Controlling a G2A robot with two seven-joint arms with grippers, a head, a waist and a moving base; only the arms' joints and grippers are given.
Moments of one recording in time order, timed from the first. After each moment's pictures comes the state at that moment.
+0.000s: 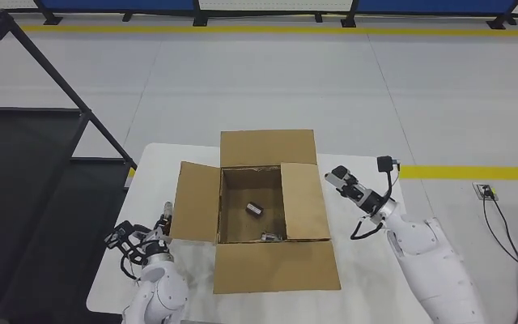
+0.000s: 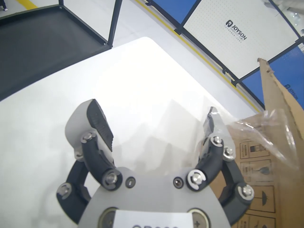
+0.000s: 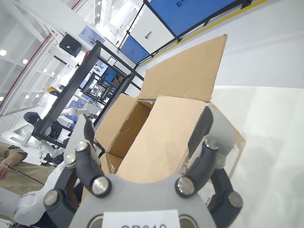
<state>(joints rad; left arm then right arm) 1.33 -1.41 -1.46 -1.59 0.78 0.42 0.23 -0.79 -1.19 1.29 -1.09 -0.15 -0.71 0.49</state>
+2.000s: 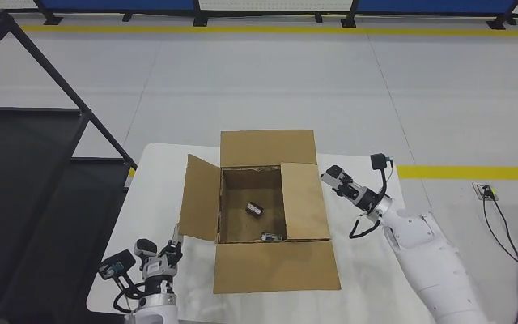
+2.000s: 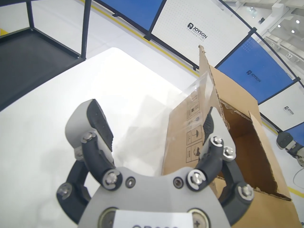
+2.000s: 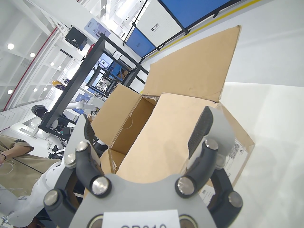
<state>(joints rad) 1.65 -1.42 -1.45 -1.96 0.96 0.27 0.21 -0.72 -1.19 1.22 -1.00 -0.10 -0.78 0.52</state>
